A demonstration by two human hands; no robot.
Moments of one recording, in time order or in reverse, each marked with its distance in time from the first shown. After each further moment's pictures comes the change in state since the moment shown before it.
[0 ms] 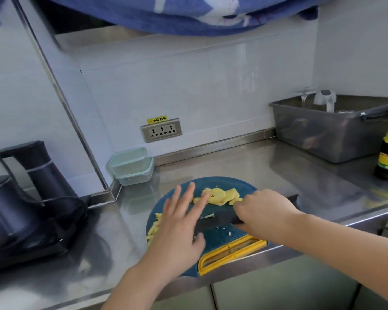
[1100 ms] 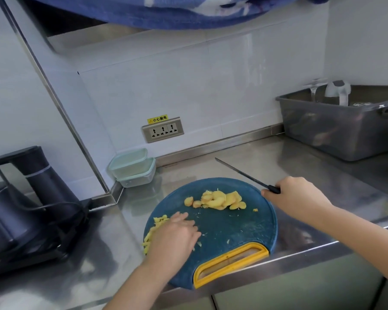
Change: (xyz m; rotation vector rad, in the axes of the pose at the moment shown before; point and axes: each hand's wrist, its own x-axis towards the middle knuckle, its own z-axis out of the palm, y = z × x) left_hand 0.032 -0.025 0.041 0.205 -0.047 0.096; right_hand 0.024 0.079 0.070 0.678 0.144 0.652
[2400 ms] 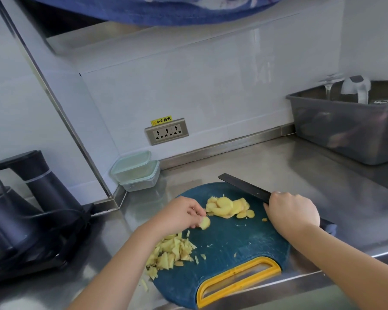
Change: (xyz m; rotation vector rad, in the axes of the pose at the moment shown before) left_hand 0.065 -0.042 -0.011 -0.664 -0.334 -0.382; right_hand 0.026 -0.006 0.061 -0.395 0.195 -0.138
